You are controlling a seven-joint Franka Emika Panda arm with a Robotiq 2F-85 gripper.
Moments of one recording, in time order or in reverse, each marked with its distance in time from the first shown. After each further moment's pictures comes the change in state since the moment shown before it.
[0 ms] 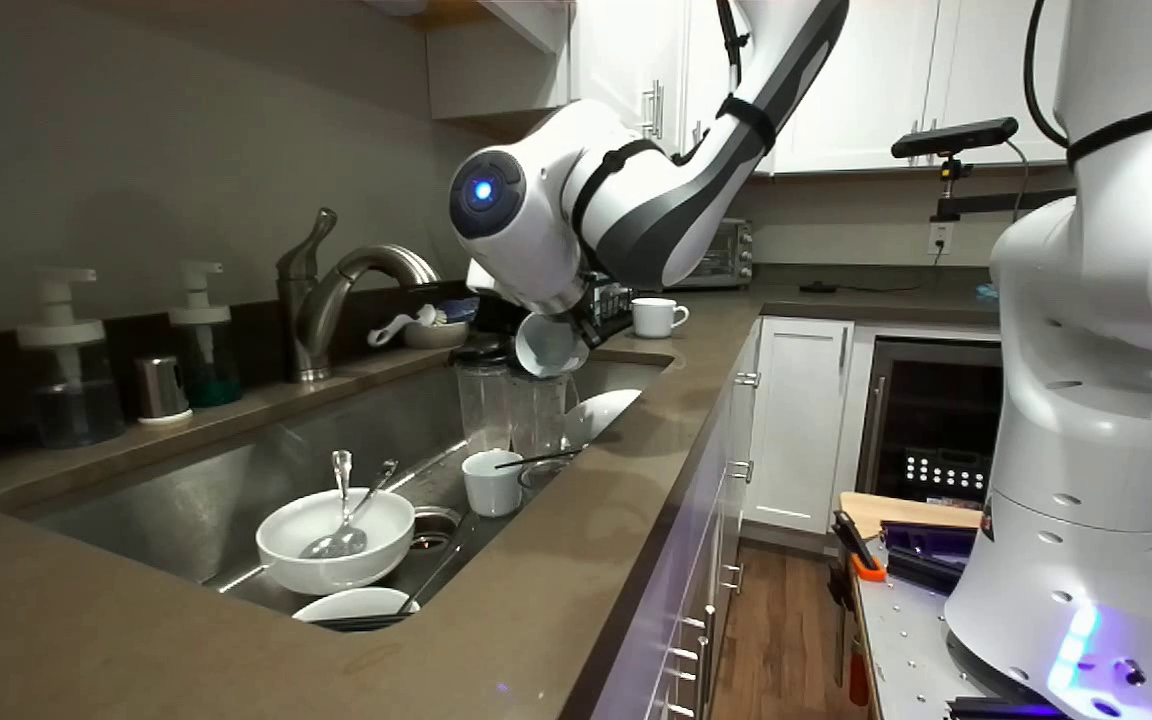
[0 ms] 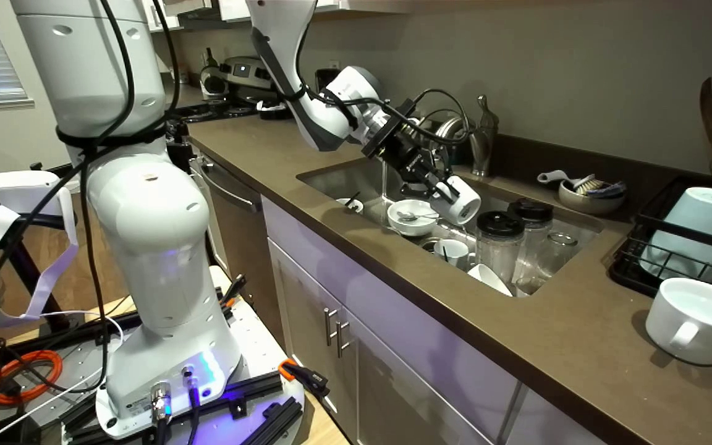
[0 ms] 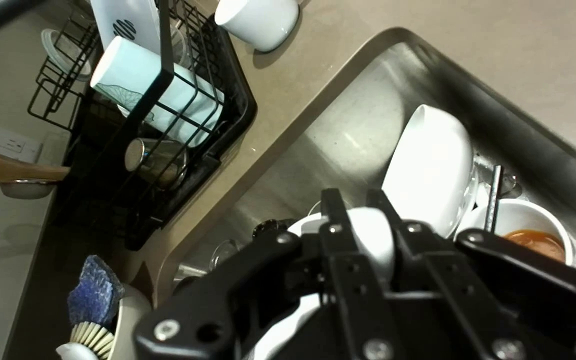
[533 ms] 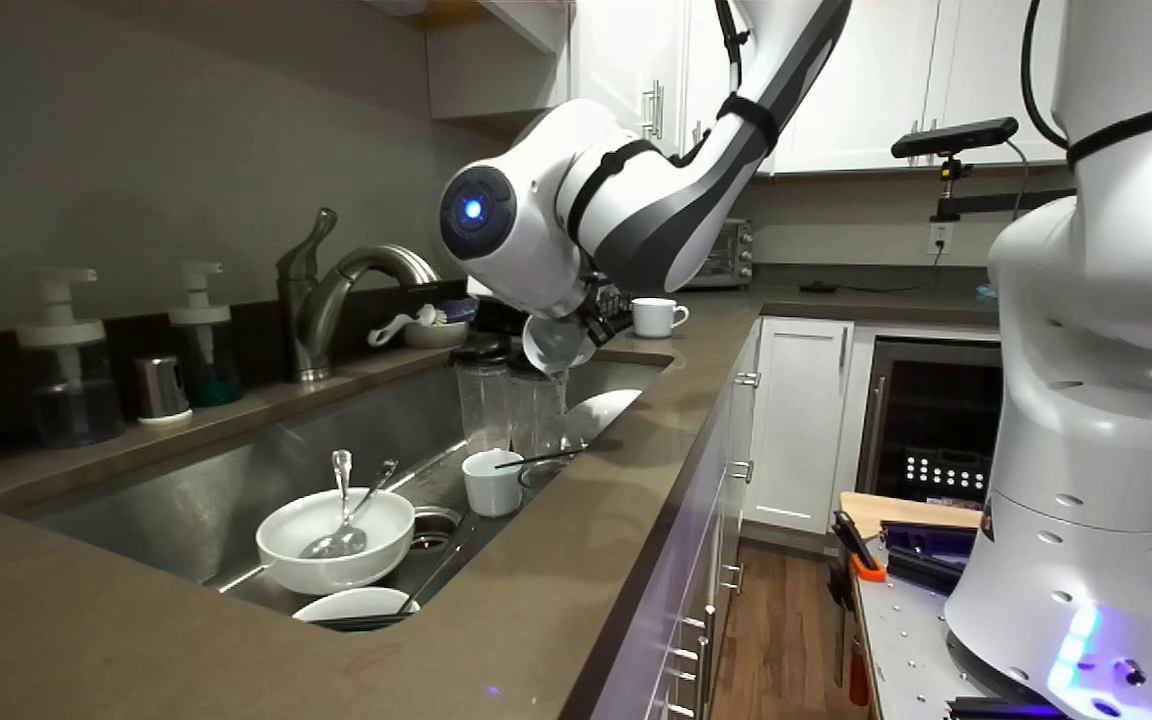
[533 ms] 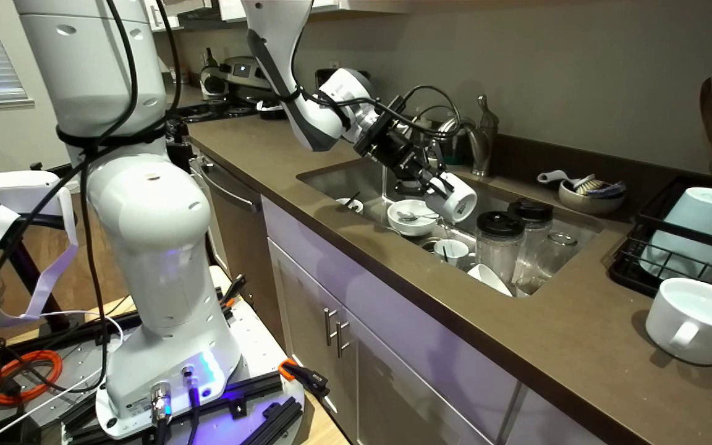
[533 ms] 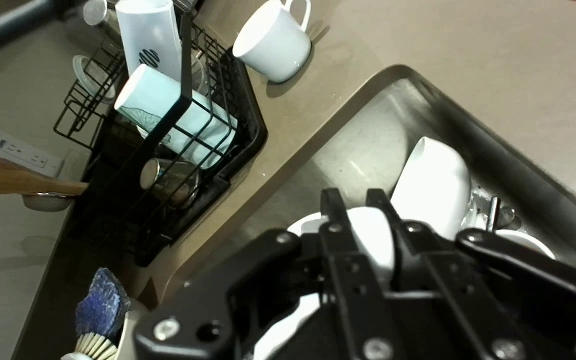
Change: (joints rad) arm 0.021 0.011 0.034 0.000 0.000 -0.117 0.000
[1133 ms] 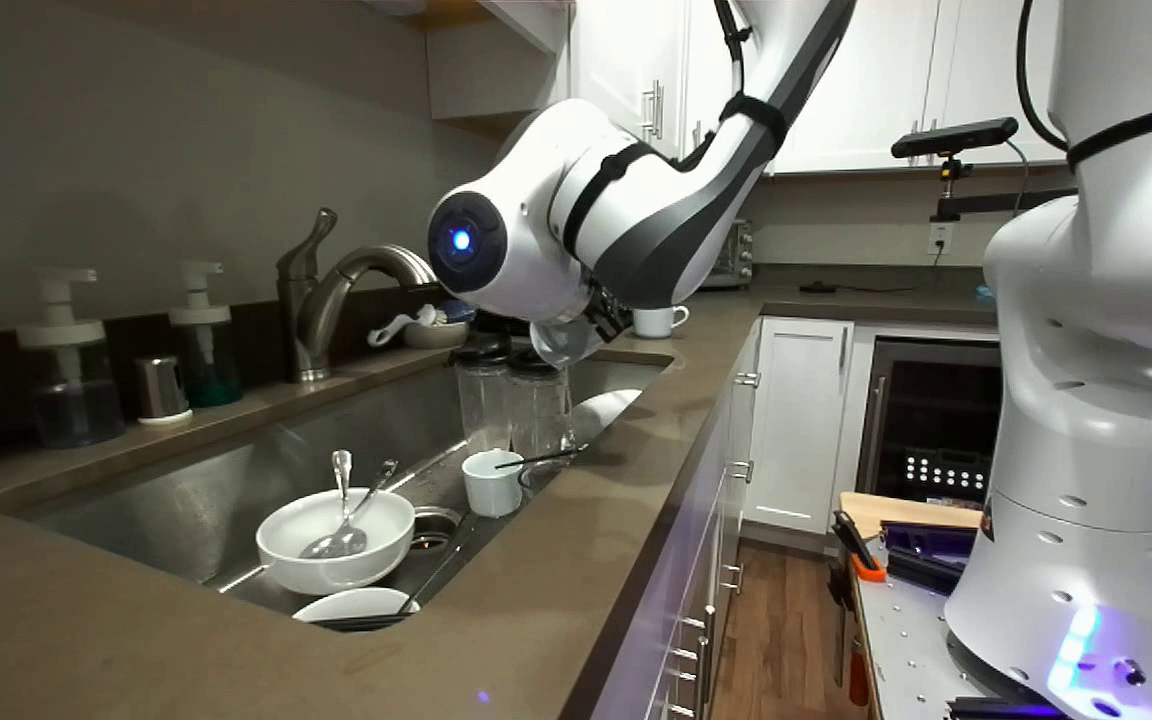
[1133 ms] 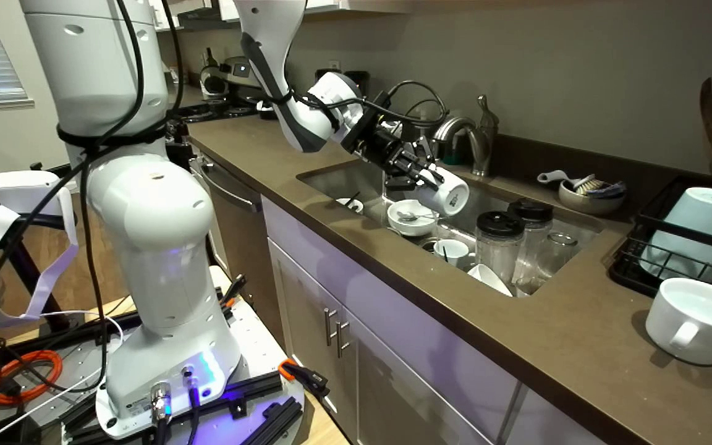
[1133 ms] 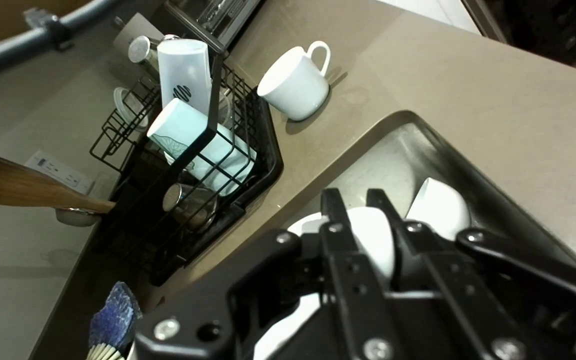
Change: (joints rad) arm 0.040 0.021 0.043 0.000 -0.001 -0.160 0.000
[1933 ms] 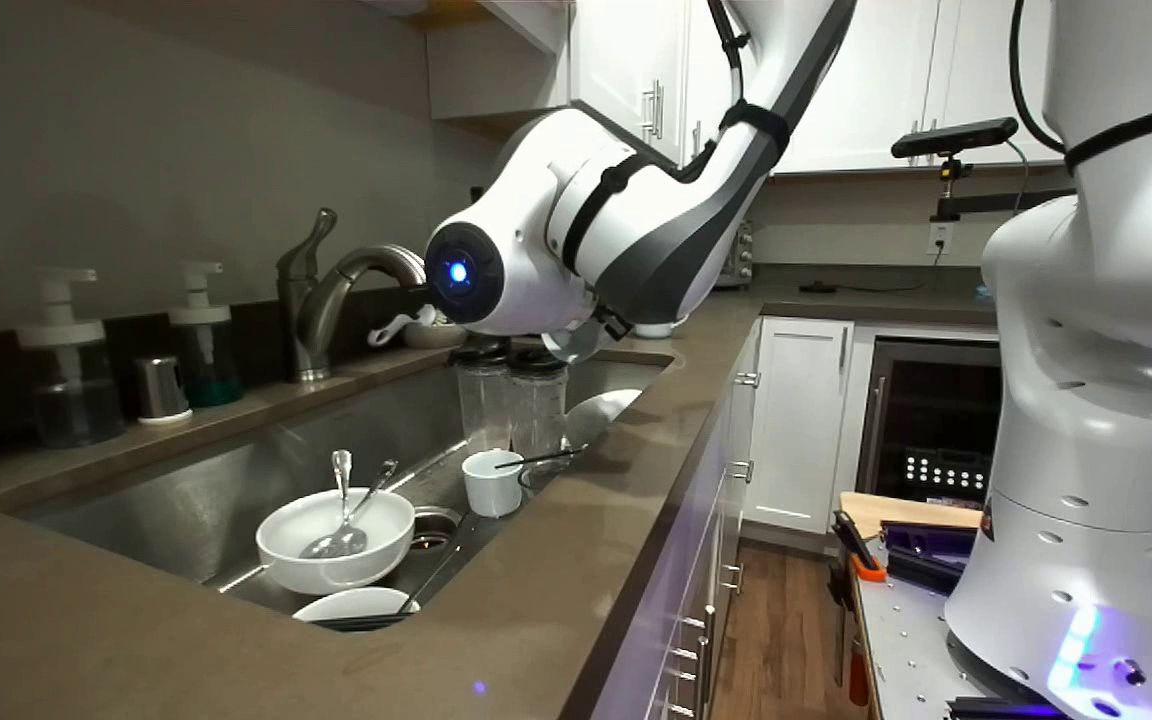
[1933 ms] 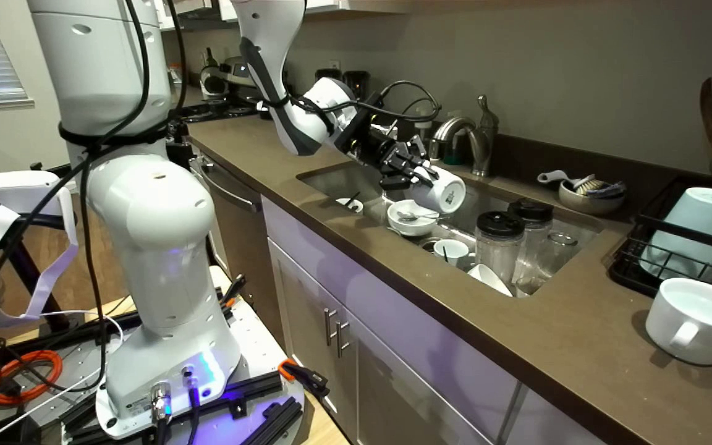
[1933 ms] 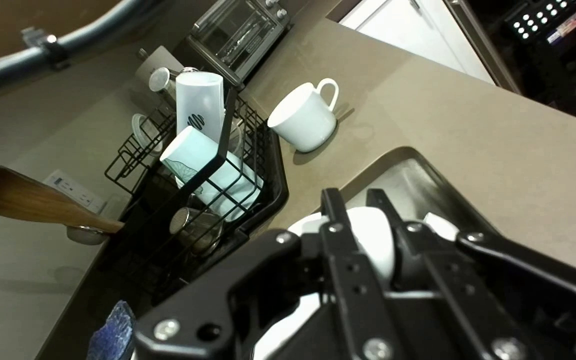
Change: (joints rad) arm 0.017 0.027 0.023 0.000 -0.002 -0.108 0.000
